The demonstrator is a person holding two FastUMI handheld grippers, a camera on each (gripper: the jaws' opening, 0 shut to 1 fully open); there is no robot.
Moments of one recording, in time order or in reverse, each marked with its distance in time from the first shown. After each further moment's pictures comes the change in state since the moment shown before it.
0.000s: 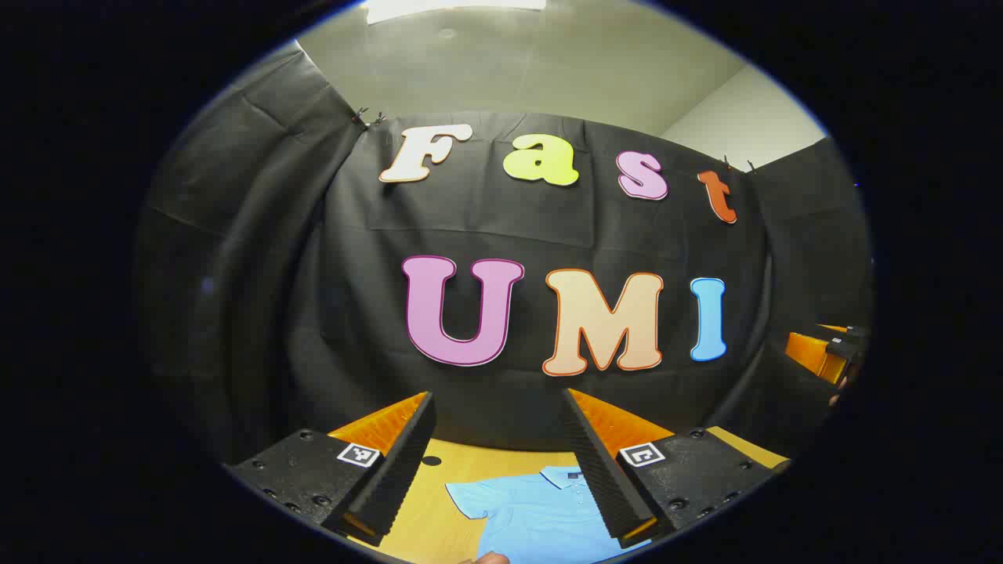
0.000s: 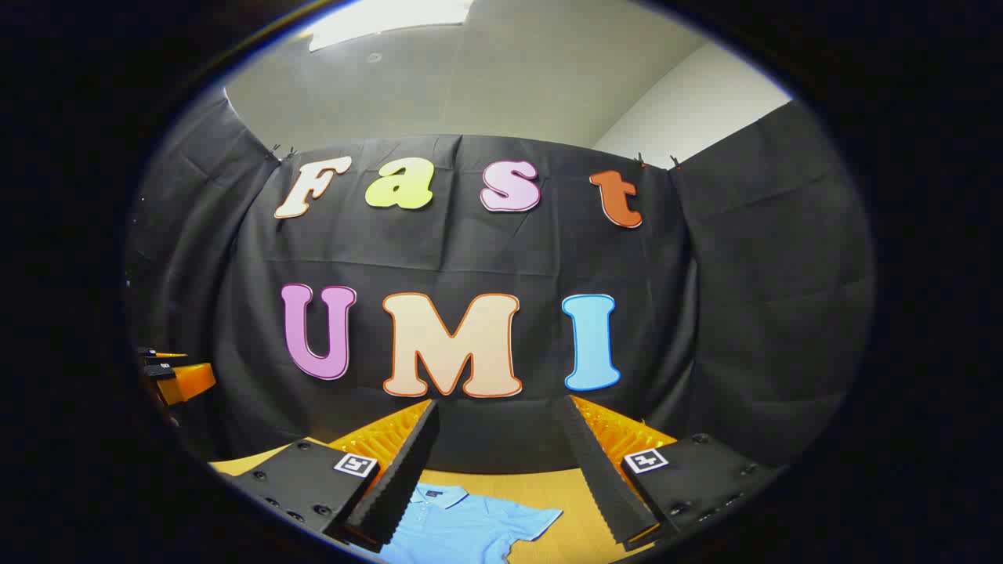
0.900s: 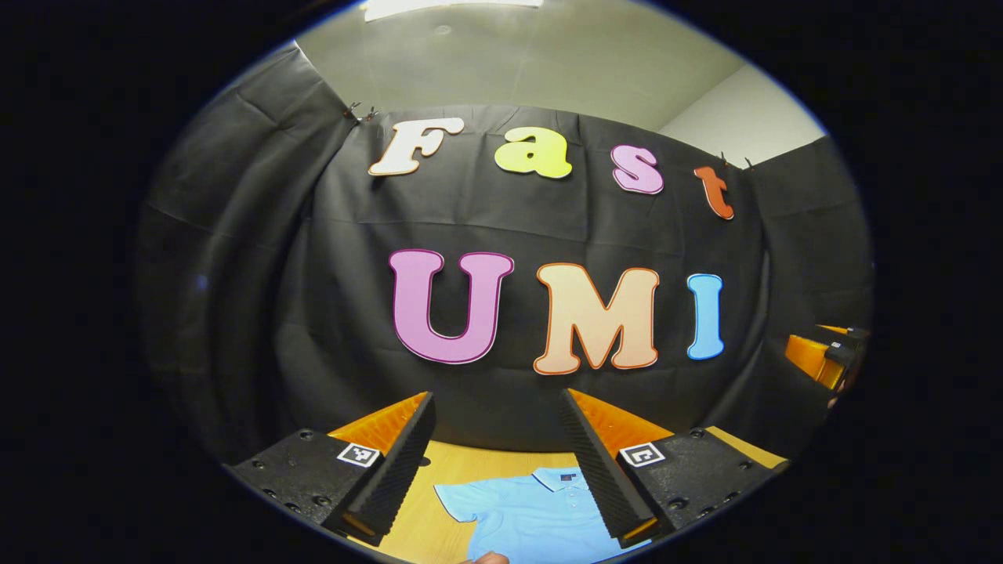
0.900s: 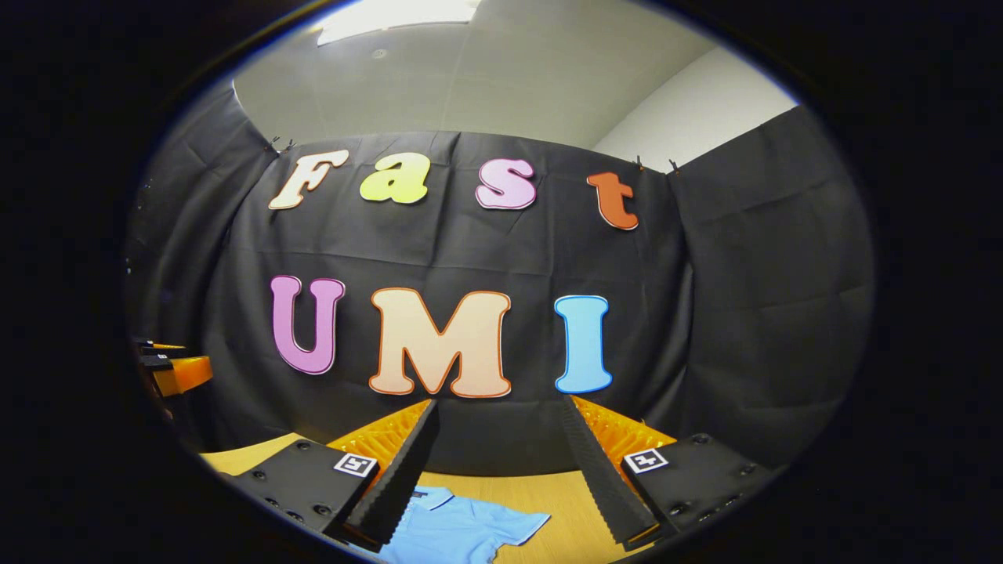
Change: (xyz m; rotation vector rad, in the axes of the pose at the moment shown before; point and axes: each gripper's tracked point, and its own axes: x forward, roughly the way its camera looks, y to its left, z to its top) left arm 0.023 -0.019 -0.013 0.002 0.020 -0.010; right arm 0.018 -0.015 -0.016 -0.016 0.004 -0.016
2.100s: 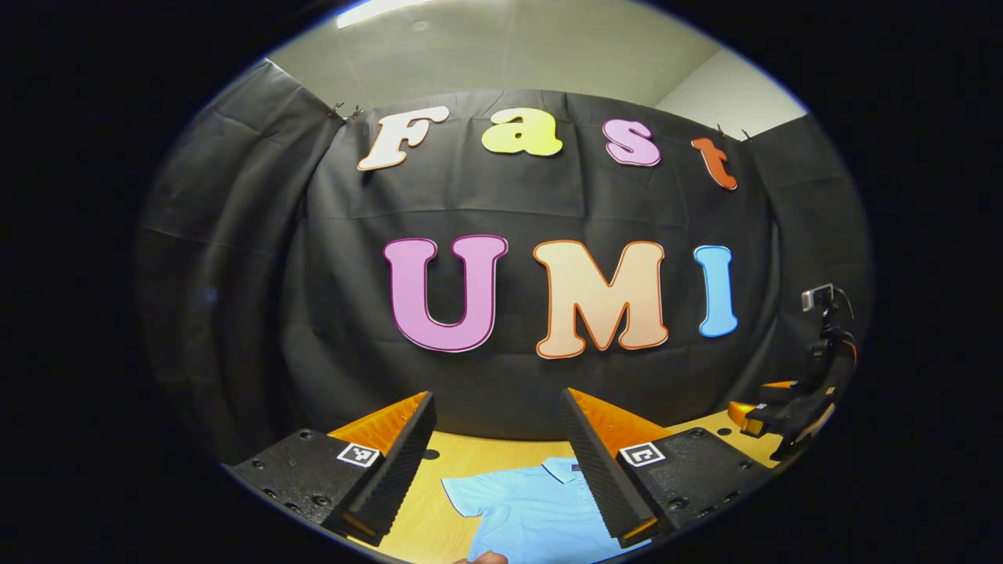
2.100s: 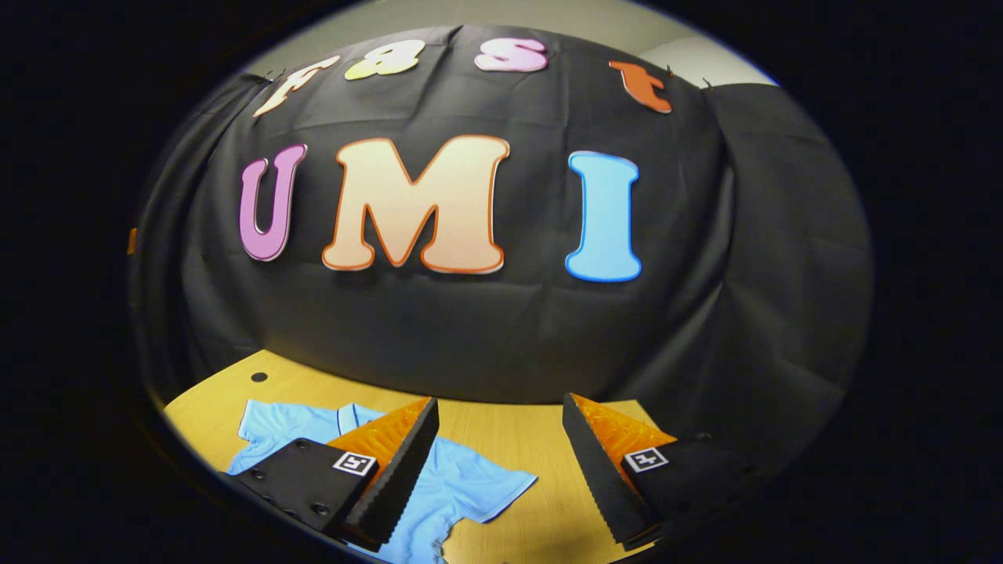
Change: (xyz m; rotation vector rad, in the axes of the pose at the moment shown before) left arm 0.016 -0.018 -0.019 0.070 0.067 0.056; right arm 0.117 -0.044 -0.231 -0.070 0.449 0.049
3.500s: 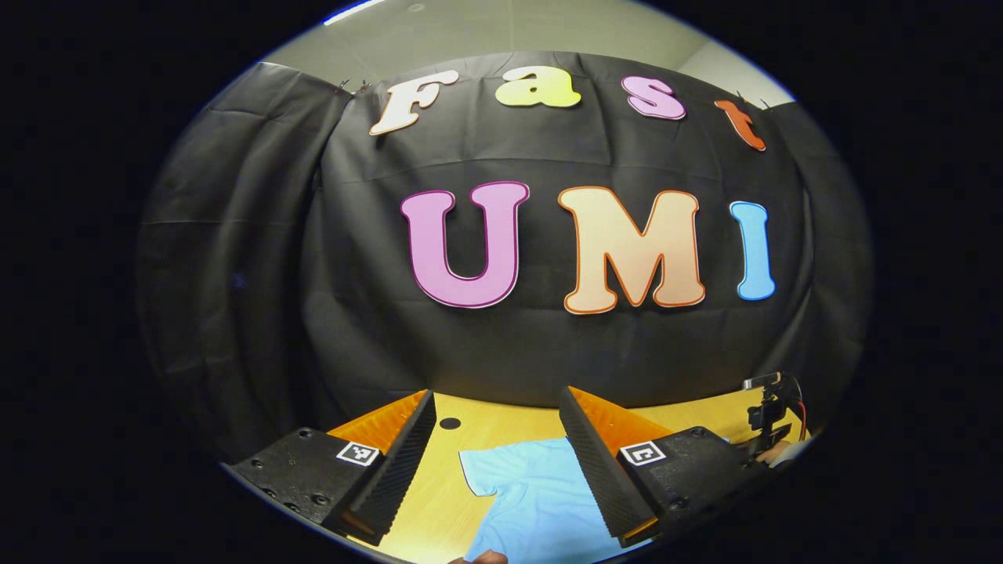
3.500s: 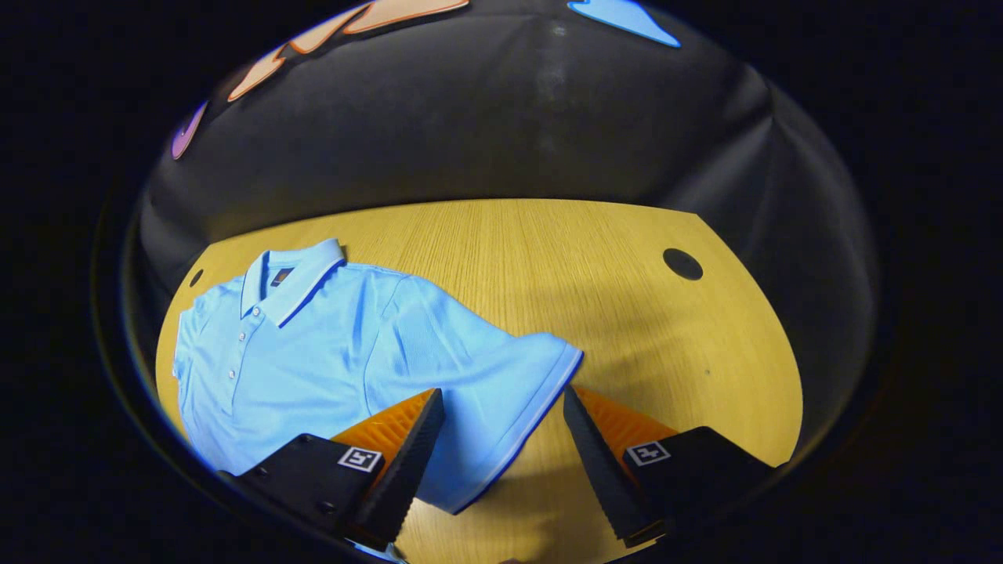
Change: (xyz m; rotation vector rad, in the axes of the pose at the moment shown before) left arm 0.020 0.002 -0.054 0.016 0.156 0.106; right arm 0.109 -0.003 -0.257 0.100 0.610 -0.014
